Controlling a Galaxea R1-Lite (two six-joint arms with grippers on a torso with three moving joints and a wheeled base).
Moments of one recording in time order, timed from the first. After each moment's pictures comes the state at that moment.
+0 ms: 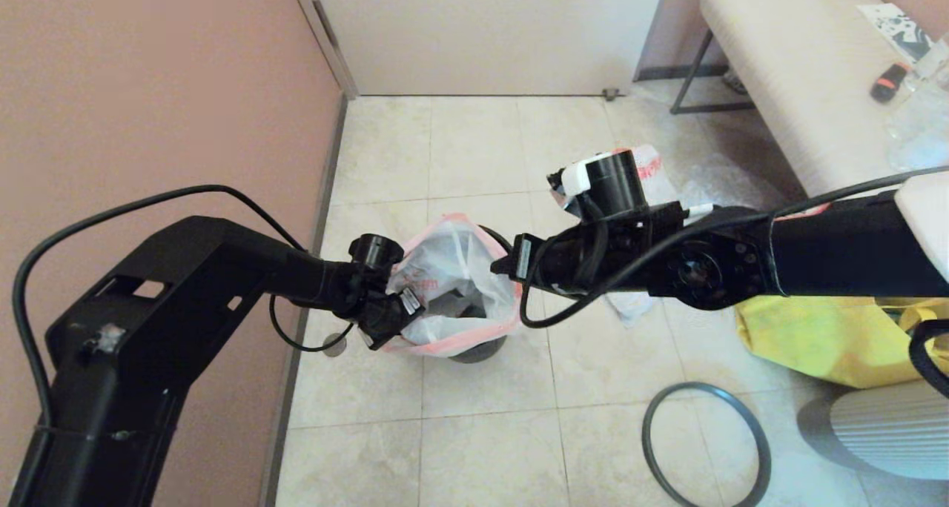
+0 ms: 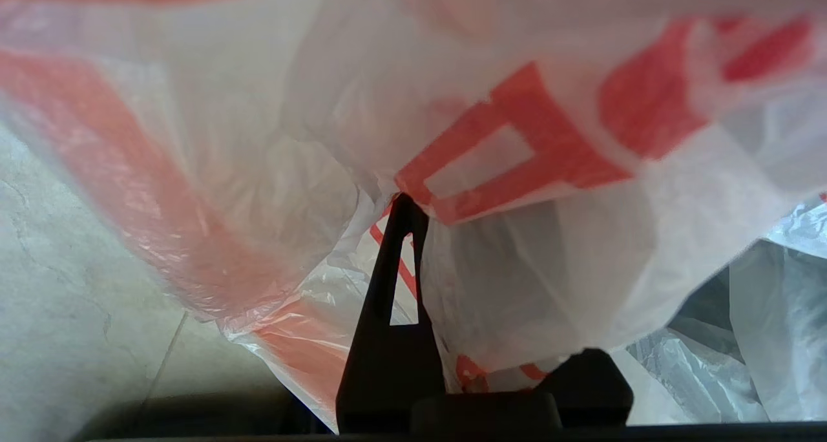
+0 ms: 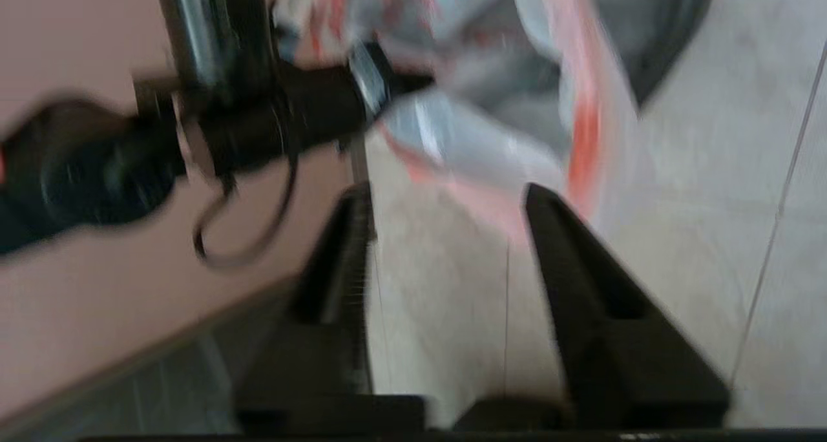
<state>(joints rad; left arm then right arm) -0.25 2.40 -1.61 0.12 -0.01 -0.81 0.66 2.10 -1.66 0.02 0.09 0.61</state>
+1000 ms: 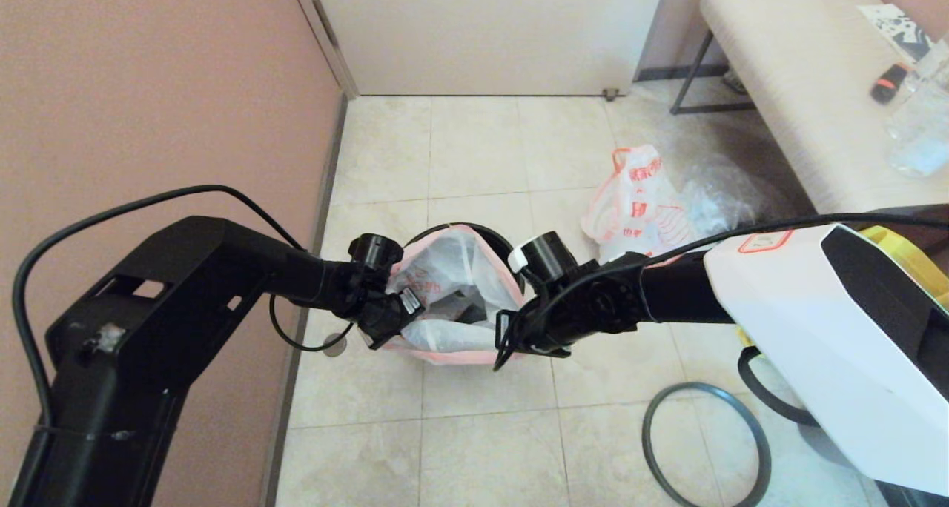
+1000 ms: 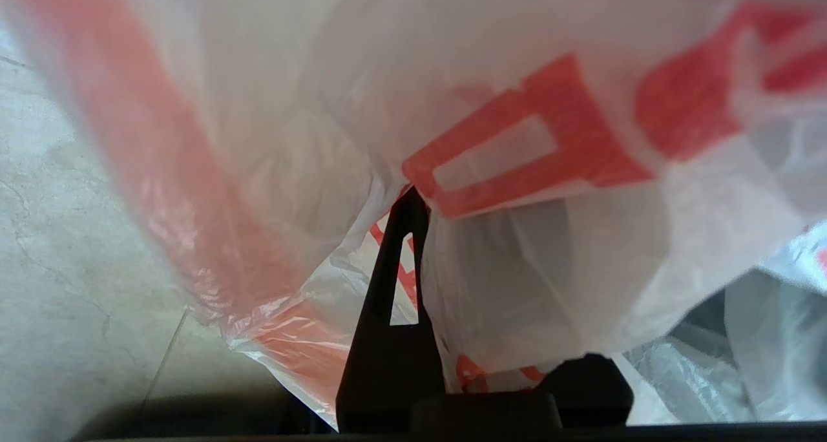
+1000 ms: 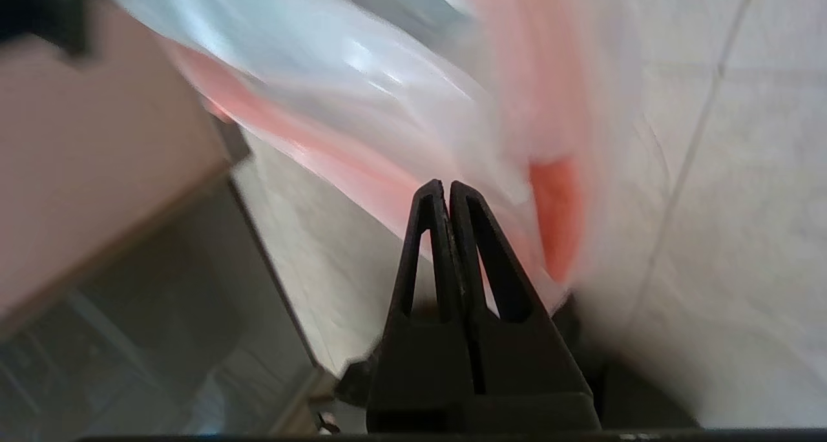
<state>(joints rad) -0.24 2.40 -1.61 0.12 -0.02 -0.81 0.66 2.38 -1.84 0.30 0.06 0.59</state>
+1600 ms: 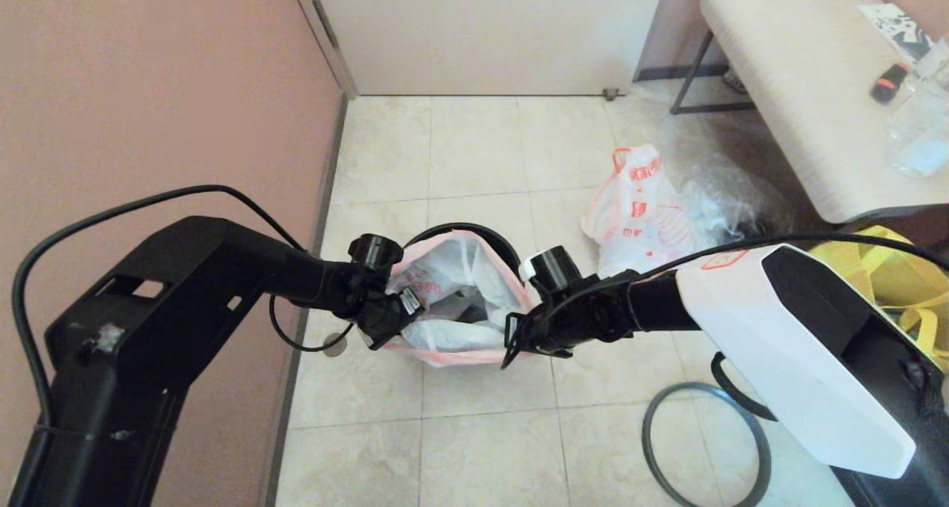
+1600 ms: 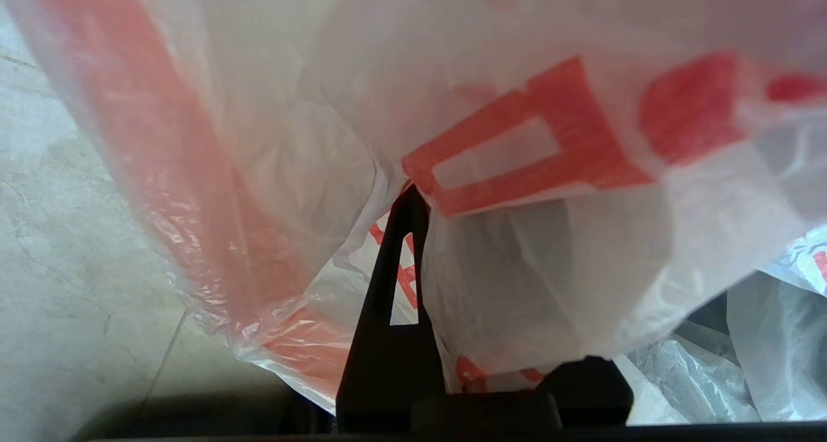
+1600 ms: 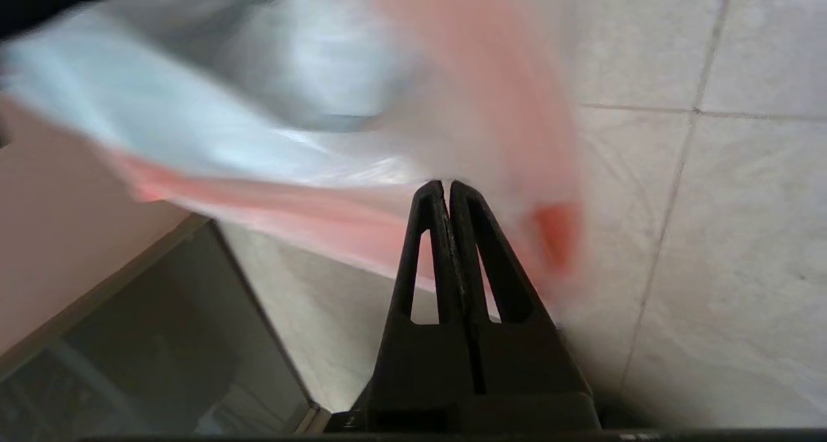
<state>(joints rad) -0.25 2.40 -1.61 0.12 -0.02 -0.80 0.61 2.49 -1.88 0.20 0.05 0.58</state>
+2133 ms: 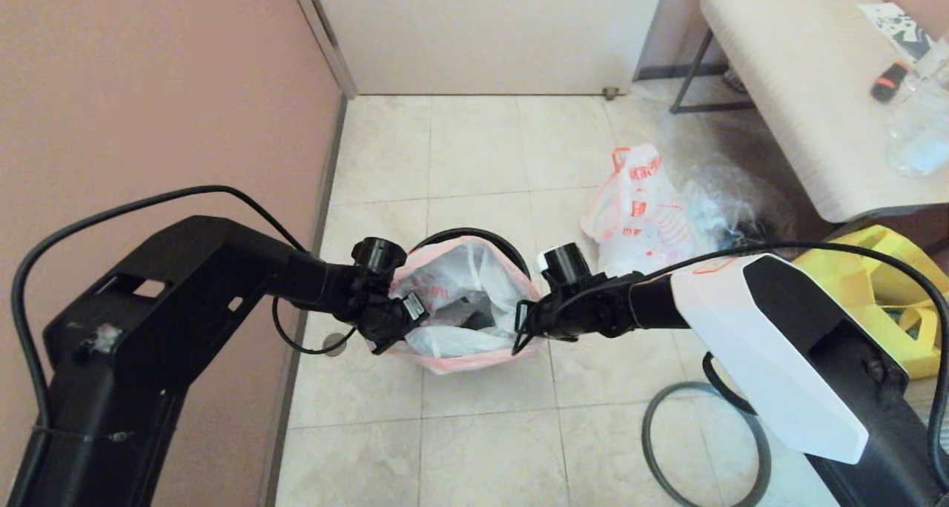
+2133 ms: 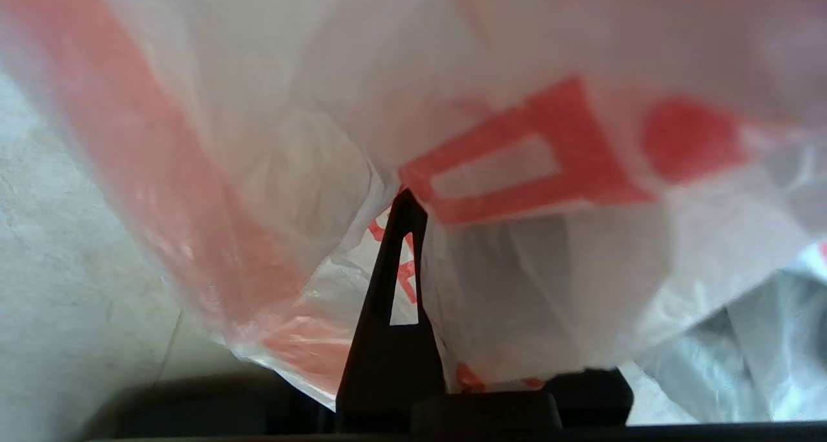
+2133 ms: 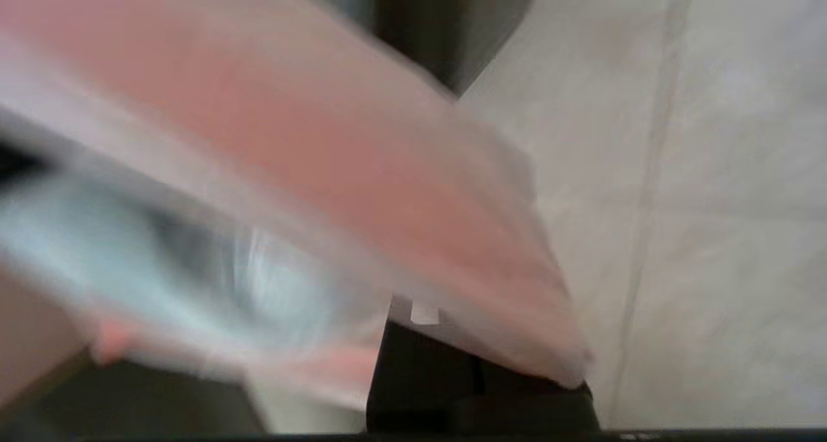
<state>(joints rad) -0.26 2.38 -1.58 0.12 -0.07 -0.77 0.54 2.57 -1.97 0.10 0.02 0.53</state>
